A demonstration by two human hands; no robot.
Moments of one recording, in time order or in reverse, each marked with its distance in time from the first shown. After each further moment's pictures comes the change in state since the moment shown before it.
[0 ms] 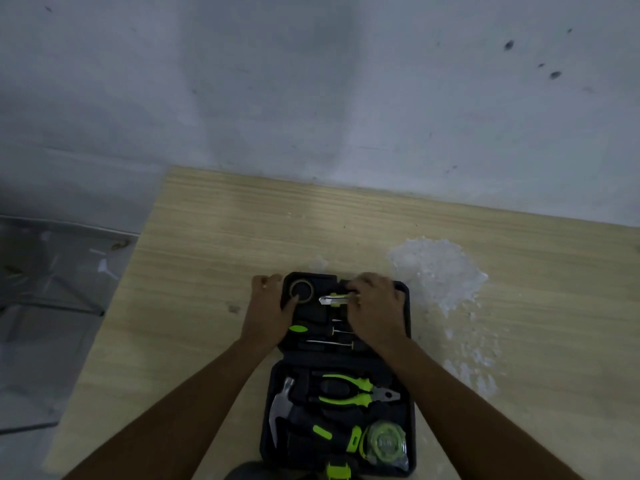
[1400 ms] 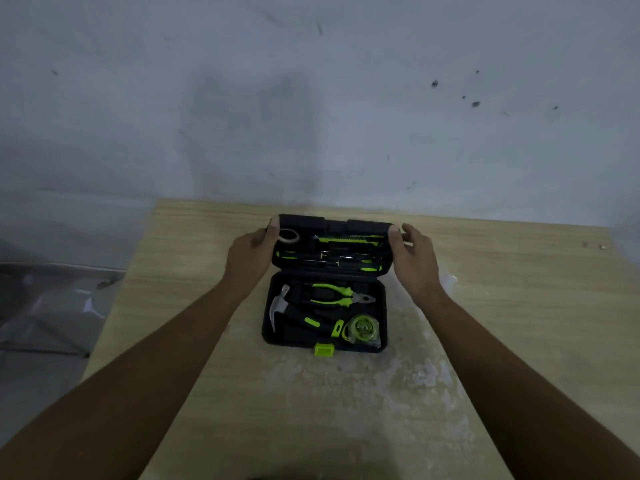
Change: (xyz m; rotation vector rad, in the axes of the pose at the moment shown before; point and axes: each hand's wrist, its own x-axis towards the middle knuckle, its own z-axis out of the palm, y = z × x) left_hand 0.046 0.092 -0.083 -0.379 0.084 0.004; right_hand 0.031 0.041 -0.108 0.669 0.306 0.220
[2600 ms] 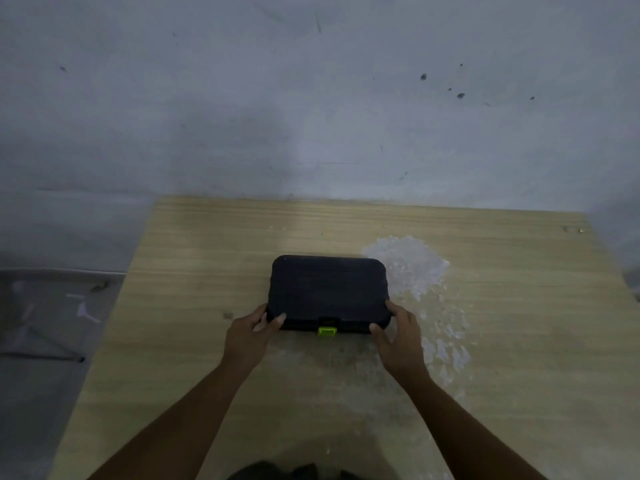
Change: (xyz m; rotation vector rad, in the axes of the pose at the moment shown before) left_hand -0.116 -0.098 0.007 -0.136 -0.162 -0.197; right_hand -0.143 0.094 0.026 -0.214 -0.034 0.054
